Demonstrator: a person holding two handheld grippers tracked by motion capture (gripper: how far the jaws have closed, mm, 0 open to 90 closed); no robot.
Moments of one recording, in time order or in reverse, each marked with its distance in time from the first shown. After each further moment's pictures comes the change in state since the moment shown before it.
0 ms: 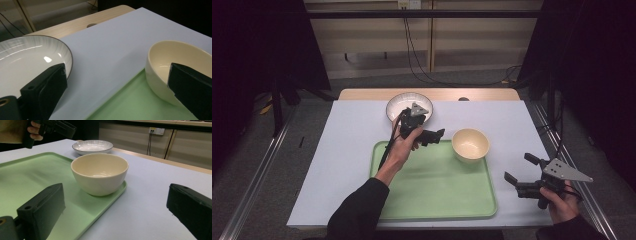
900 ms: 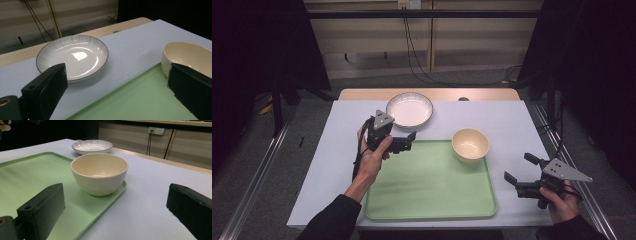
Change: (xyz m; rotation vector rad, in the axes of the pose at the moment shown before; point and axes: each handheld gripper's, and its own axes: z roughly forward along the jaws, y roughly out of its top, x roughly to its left) left arm 0.021 -0.028 -0.087 -0.109 0.127 -0.040; right arm 0.000 0.000 0.000 0.005 -0.004 0.001
